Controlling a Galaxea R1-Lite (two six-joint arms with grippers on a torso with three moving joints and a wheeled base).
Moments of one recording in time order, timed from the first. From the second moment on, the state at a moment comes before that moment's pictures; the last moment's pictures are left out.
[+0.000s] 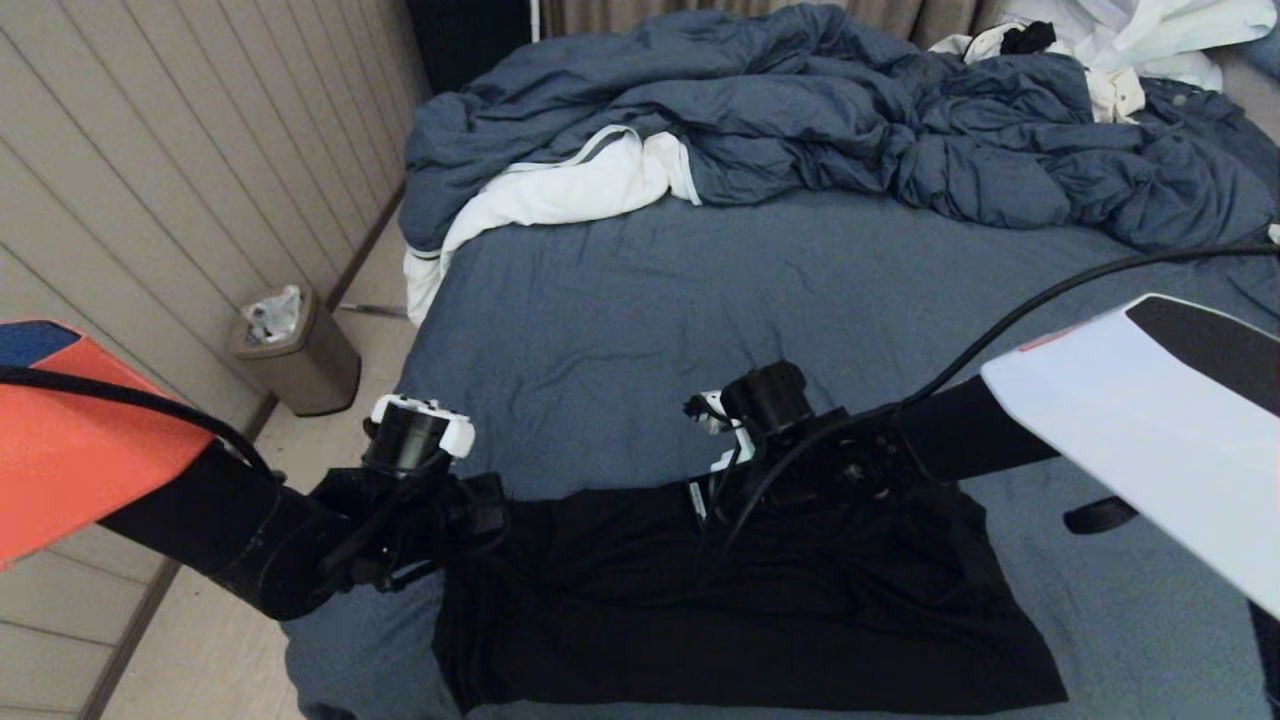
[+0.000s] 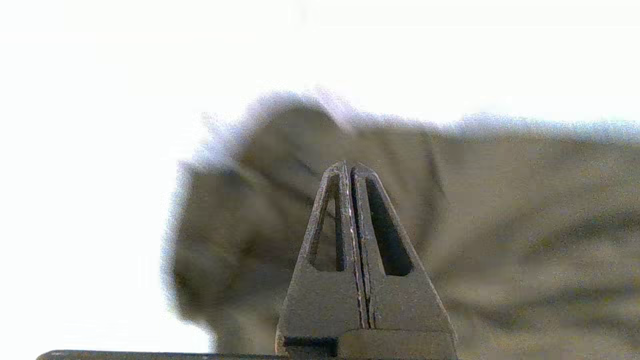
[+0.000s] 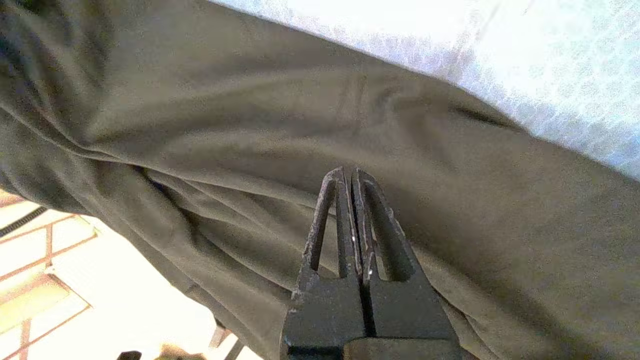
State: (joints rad) left arm -0.49 1.98 -0.80 -0.53 0.20 -0.56; right arm 0.52 2.16 -1.32 -0.06 0.16 0.14
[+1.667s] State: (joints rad) left arm -0.61 2.08 -0.56 -0.74 0.20 -0.56; right arm 0.51 2.12 -1.31 -0.06 0.16 0.14
